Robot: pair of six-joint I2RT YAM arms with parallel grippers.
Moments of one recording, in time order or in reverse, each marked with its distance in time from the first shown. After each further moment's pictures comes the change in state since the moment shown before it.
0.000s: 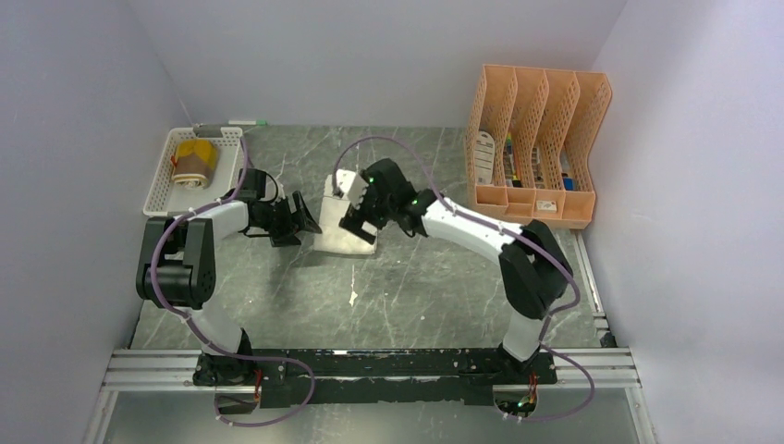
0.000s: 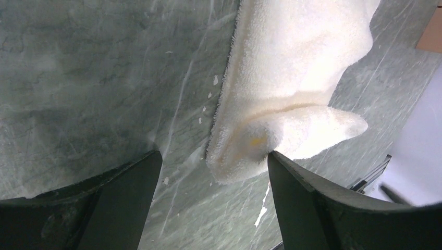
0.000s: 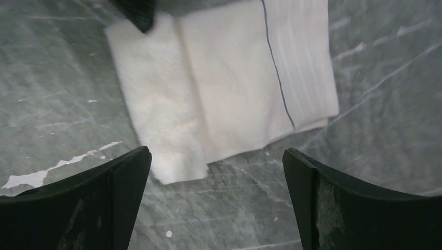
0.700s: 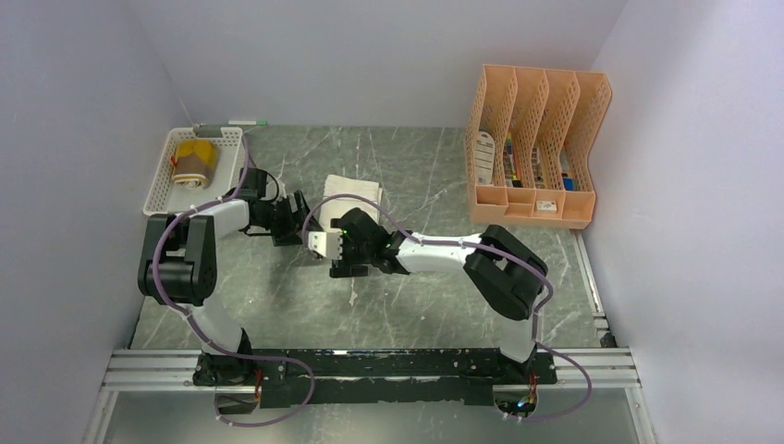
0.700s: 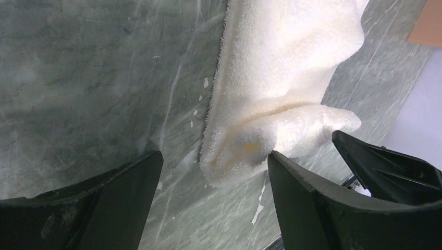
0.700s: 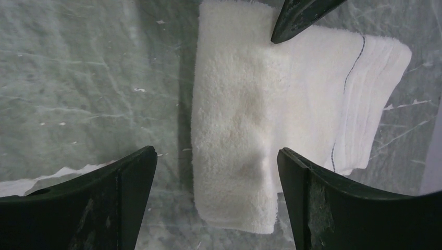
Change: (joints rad) left arm -0.001 0.025 0.014 0.003 0.038 0.011; right arm 0.229 0.069 -0.192 0.224 0.182 -0.284
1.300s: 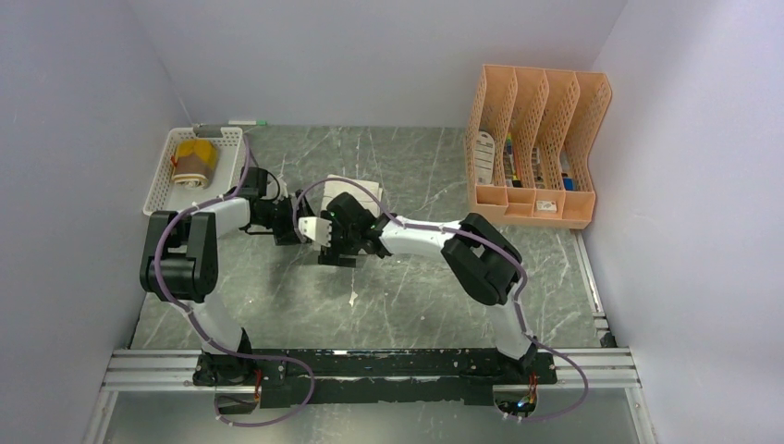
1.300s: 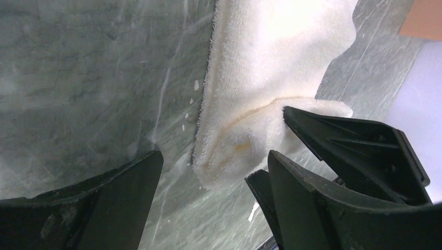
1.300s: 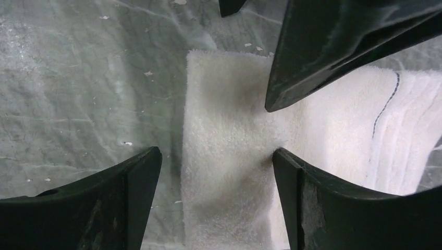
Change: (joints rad) left arm 0.000 0.023 0.016 -0.001 0.038 0.008; right arm -0.048 0.184 0.222 -0.101 -0.131 0.048
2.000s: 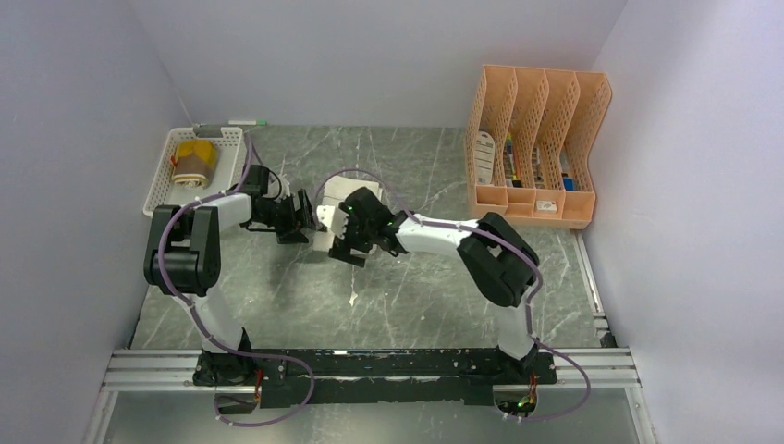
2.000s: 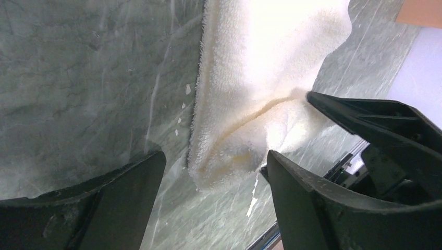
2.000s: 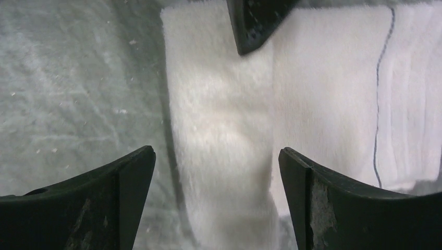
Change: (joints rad) left arm 0.000 0.053 0.047 -0.036 0.051 0.037; right arm -0.058 -0.051 -0.060 0.017 -0.044 0.124
